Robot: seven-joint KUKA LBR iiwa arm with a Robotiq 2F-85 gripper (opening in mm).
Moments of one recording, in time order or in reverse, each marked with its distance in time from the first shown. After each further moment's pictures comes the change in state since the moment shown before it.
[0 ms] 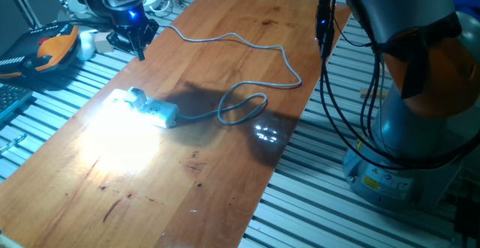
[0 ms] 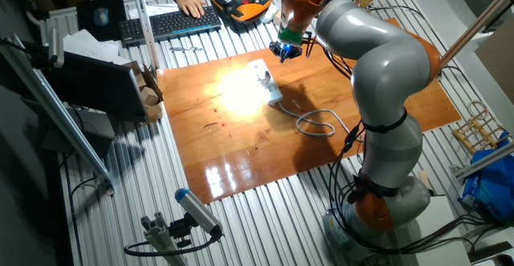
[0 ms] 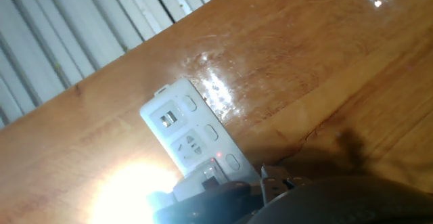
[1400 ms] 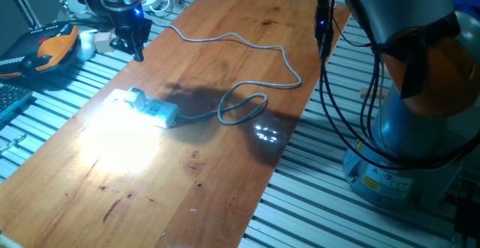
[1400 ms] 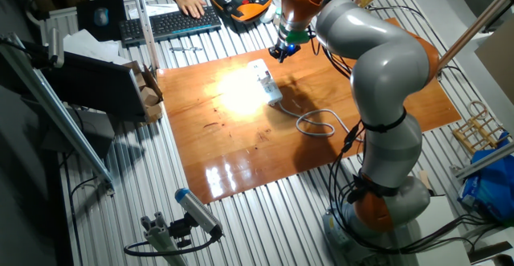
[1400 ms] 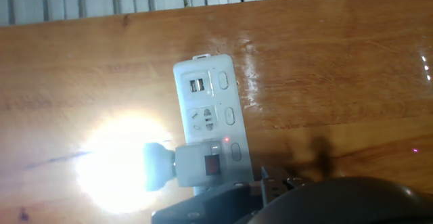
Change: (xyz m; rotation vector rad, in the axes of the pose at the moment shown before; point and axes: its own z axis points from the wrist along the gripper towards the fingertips) arm 0.002 0.005 0.001 -0.029 0.023 -0.447
